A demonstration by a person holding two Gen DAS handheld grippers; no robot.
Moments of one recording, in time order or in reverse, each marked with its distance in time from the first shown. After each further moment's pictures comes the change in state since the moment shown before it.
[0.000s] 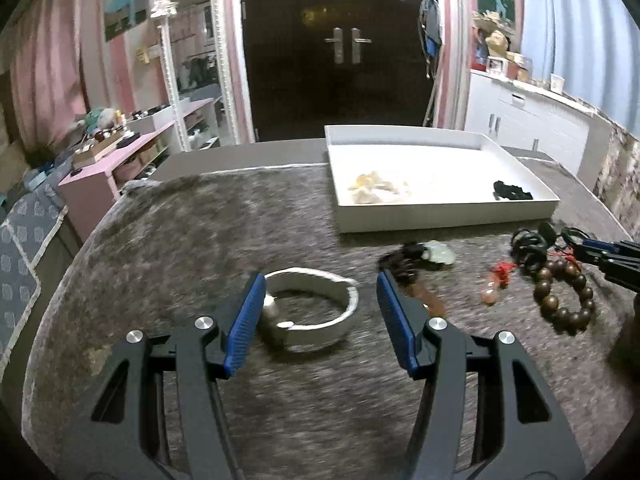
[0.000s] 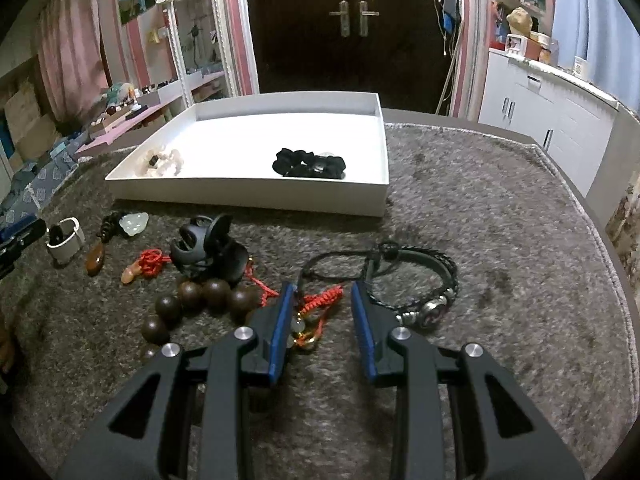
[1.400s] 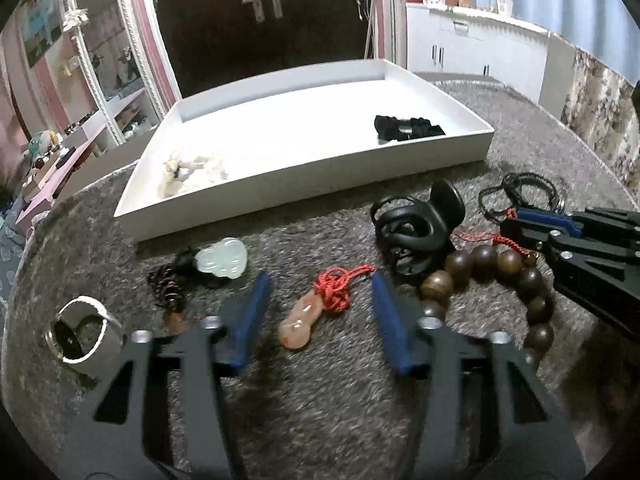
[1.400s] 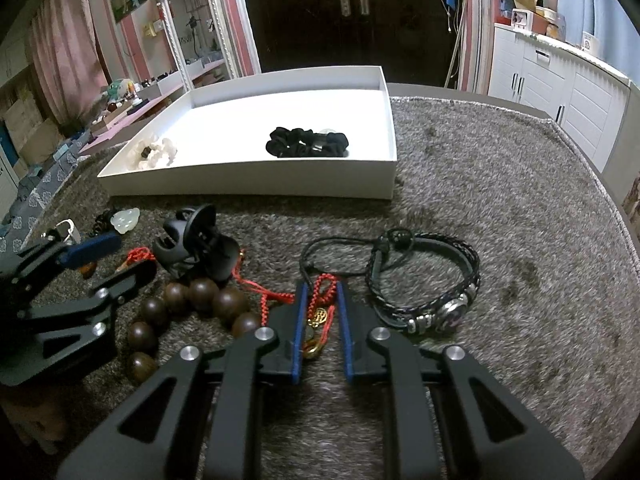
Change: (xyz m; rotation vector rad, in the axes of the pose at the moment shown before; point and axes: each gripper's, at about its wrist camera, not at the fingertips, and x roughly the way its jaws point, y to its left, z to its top) left arm 0.068 -0.164 0.008 0.186 0.182 -0.100; right arm 0.025 -0.009 0.001 0.045 0.070 0.053
